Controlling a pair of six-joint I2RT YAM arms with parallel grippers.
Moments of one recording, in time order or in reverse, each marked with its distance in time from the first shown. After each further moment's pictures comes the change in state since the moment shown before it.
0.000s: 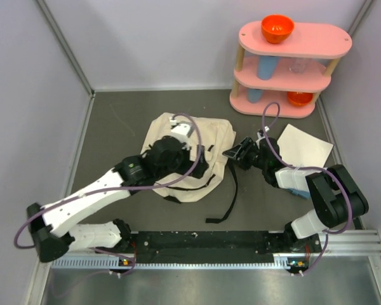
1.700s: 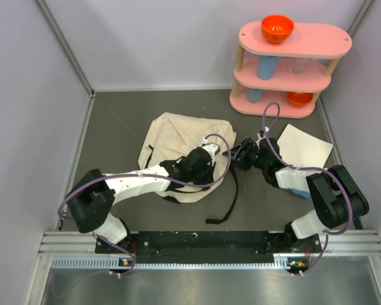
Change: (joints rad) left arm -0.011 0.468 -0.121 0.337 0.236 0.015; right arm 0.000 -0.006 0.000 -0.017 -0.003 0.007
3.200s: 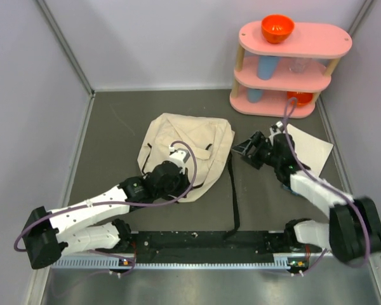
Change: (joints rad) left arm -0.009 -0.556 -0.294 -0.124 -0.127 -0.094; right arm -0.090 -0.163 0.076 -0.290 -0.045 -0.078
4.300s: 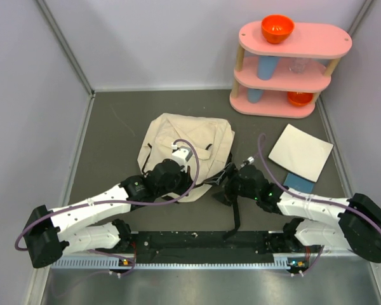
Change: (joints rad) left arm 0.000 0.044 0.035 0.053 0.014 0.048; right arm 0.594 -0.201 -0.198 -0.051 0.274 0.629
